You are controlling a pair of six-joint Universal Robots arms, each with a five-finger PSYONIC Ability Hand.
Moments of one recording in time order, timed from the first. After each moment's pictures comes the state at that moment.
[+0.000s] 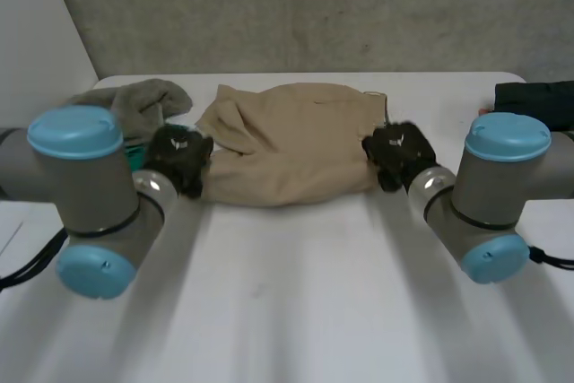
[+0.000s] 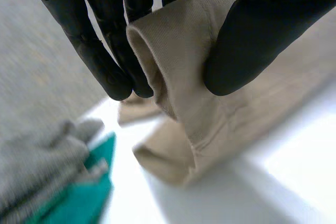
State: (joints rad) left arm 4.26 -2.11 -1.43 3.29 -1.61 3.51; right arm 1.97 -0.88 1.32 -0.23 1.40 2.71; left_hand 1.16 1.19 1.19 1.19 0.98; right_hand 1.14 1.17 1.18 1.19 1.00
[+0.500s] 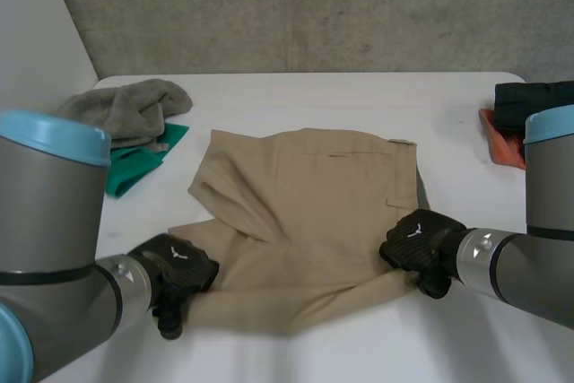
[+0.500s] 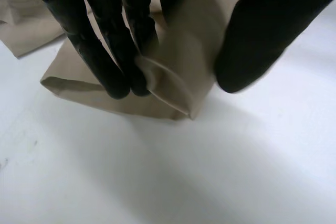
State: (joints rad) left arm 4.17 -1.86 -1.60 2.61 -1.58 3.66; right arm 1.91 -1.18 1.57 0.43 1.29 2.28; left_hand 1.03 1.06 1.06 1.06 0.87; right_hand 1.14 1.17 1.18 1.19 1.00
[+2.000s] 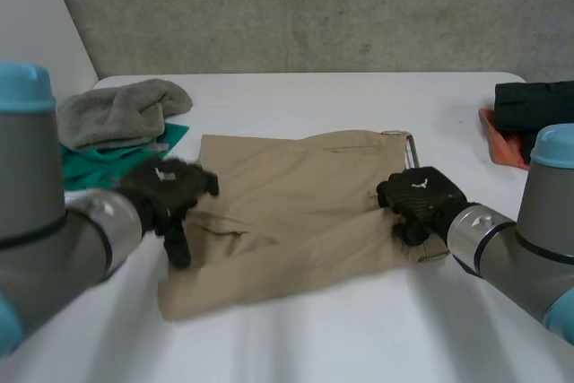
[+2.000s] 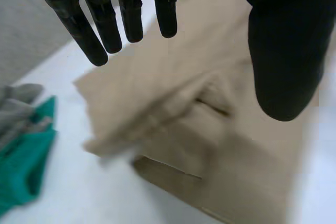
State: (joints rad) left arm 4.21 -1.78 -1.50 2.76 -1.58 3.49; right arm 1.89 -1.18 1.65 -0.02 1.26 2.75; left_hand 0.34 0.33 0.33 0.34 0.16; right_hand 1.14 1.17 1.18 1.19 1.01
